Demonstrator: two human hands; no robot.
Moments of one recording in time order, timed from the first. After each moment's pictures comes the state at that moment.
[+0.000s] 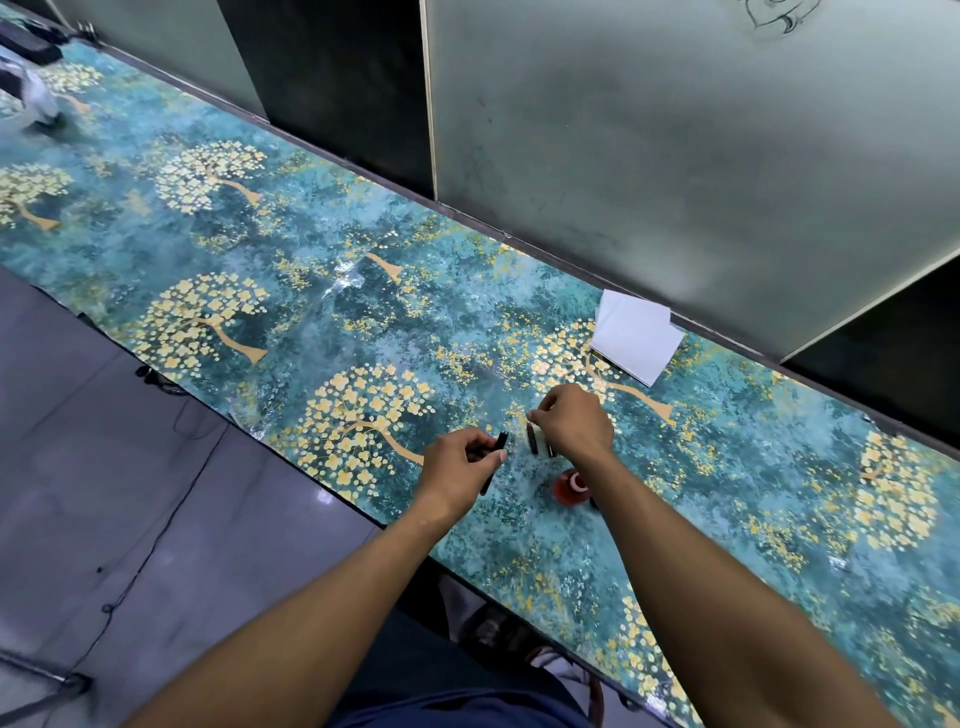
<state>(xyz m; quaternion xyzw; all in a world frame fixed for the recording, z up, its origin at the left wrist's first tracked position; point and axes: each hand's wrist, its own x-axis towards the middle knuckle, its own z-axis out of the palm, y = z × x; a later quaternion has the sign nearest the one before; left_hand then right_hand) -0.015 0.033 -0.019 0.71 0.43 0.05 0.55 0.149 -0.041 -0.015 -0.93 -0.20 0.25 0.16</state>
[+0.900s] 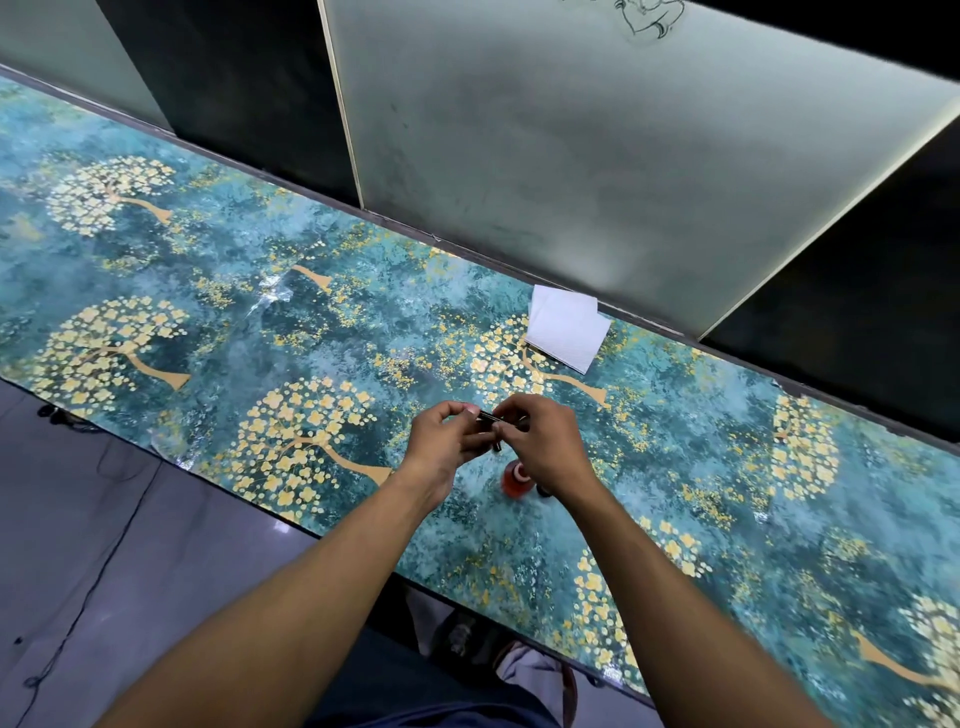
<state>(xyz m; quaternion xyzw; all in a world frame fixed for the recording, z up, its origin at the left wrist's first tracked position) 0.044 0.013 -0.006 0.43 0.42 0.07 0.79 0.129 -0.105 0.023 -0.88 -0.28 0.20 0.34</state>
